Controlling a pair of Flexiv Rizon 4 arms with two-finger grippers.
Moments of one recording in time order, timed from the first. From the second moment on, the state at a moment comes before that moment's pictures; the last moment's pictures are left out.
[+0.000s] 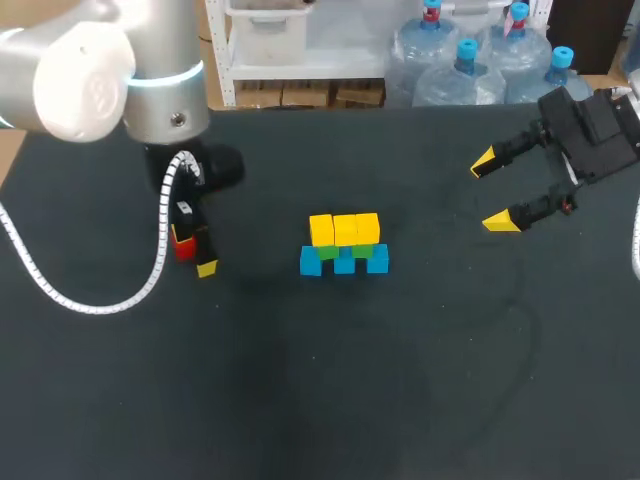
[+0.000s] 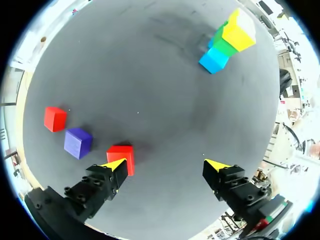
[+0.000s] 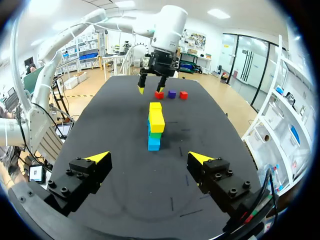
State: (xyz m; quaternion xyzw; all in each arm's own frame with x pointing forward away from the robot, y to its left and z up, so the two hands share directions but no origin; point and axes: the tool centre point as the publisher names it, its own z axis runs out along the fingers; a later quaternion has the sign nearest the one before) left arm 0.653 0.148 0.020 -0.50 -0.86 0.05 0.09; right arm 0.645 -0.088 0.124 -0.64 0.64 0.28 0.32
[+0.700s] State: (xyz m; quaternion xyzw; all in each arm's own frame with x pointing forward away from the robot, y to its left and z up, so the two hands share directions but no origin) left arm 0.671 0.153 0.018 -0.52 -0.85 0.03 0.09; right arm 0.645 -0.088 0.124 -0.64 0.64 0.28 0.32
